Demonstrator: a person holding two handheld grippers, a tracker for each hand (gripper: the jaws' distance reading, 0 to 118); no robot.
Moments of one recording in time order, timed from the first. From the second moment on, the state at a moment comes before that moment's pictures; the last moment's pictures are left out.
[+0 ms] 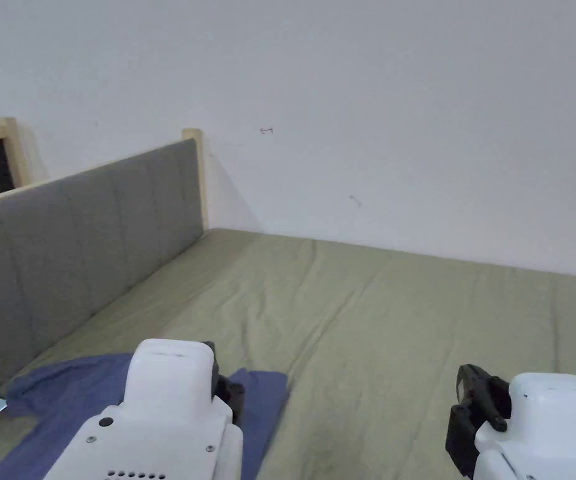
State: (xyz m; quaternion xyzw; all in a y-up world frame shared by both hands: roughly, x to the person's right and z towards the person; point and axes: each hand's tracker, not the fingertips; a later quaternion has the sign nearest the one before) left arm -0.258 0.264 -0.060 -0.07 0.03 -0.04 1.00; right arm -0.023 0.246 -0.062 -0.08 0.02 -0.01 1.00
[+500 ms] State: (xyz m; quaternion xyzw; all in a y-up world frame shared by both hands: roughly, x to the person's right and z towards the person) left arm -0.344 0.172 -0.175 -0.29 0.03 0.10 0.95; right arm -0.075 0.216 -0.090 -0.18 0.11 0.00 0.98
